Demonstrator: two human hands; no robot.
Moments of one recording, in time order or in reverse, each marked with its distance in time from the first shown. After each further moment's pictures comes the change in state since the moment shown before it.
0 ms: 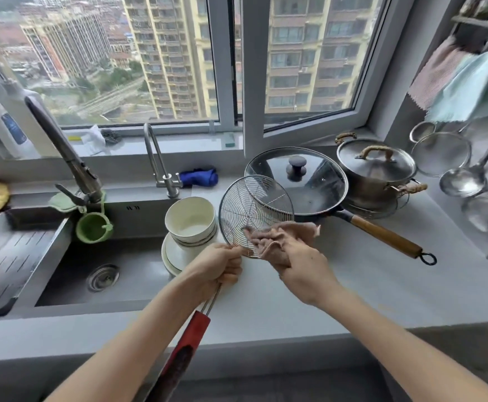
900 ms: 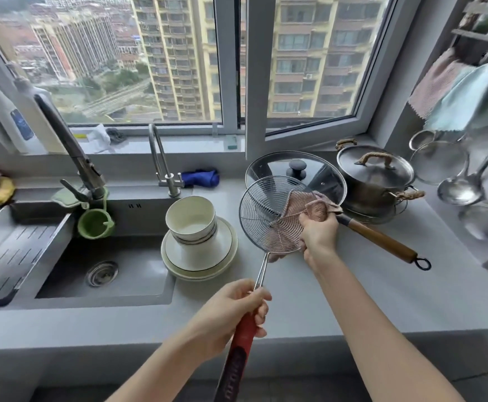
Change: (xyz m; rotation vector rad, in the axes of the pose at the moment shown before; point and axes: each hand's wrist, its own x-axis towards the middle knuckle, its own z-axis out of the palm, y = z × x) left_hand -0.061 -0.046 0.034 0.040 -0.145 0.056; right_hand 0.065 0.022 -0.005 1.119 0.578 0.725
